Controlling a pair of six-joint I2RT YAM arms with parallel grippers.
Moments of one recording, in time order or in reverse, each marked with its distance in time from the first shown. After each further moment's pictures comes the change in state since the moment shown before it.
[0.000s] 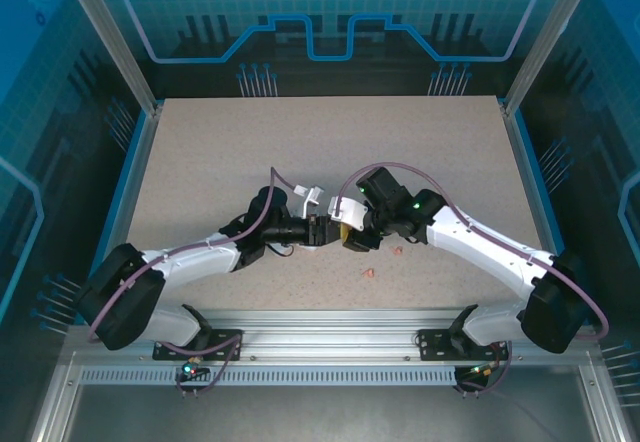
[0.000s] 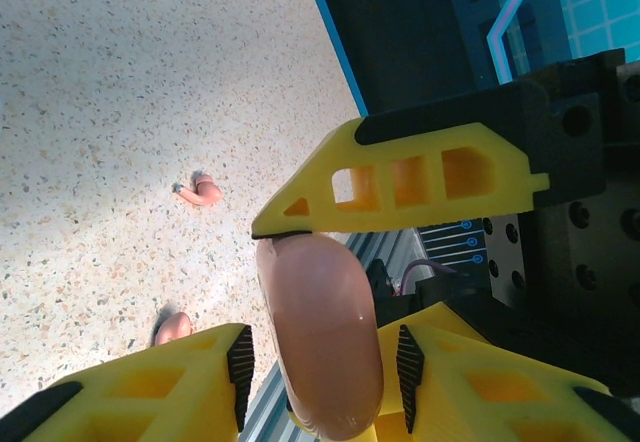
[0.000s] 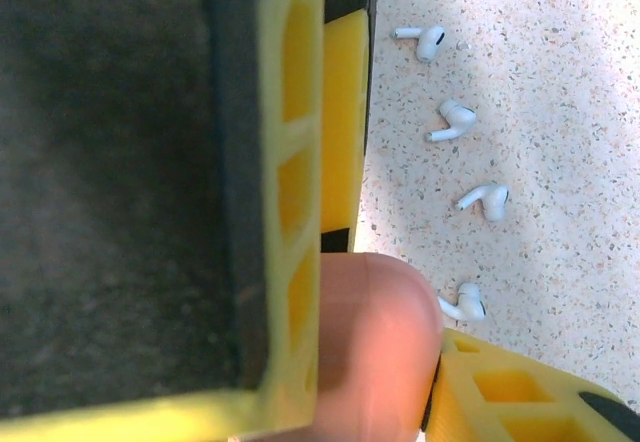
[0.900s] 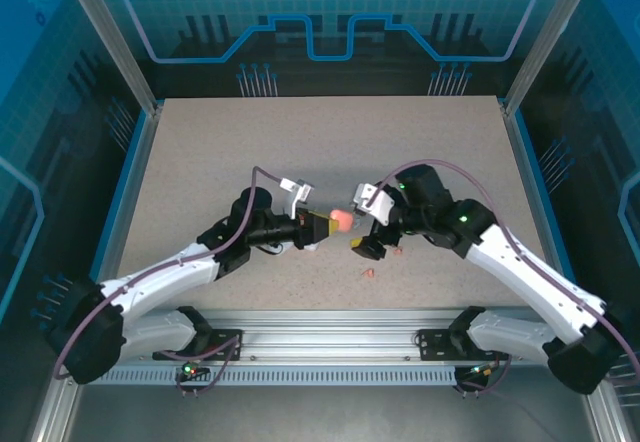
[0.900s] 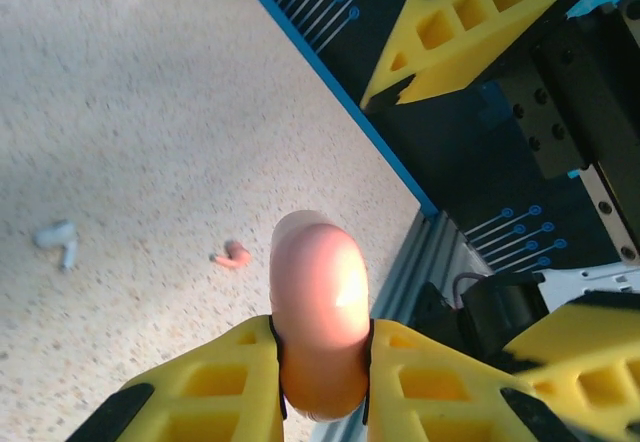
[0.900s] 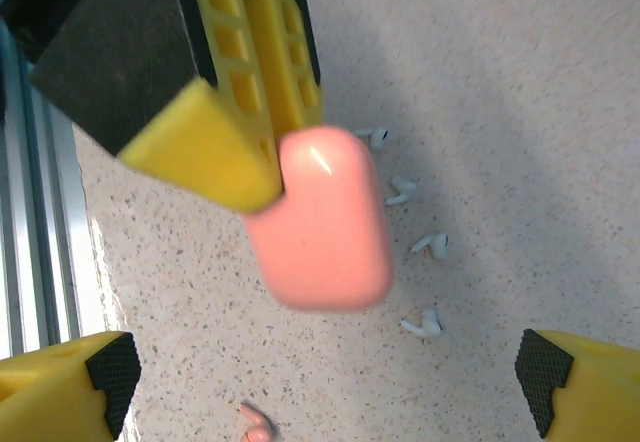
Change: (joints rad) left arm -0.013 -0.243 0.008 -0.177 -0.152 0.291; right arm -0.101 -0.277 -0.037 0.002 -0.137 0.052
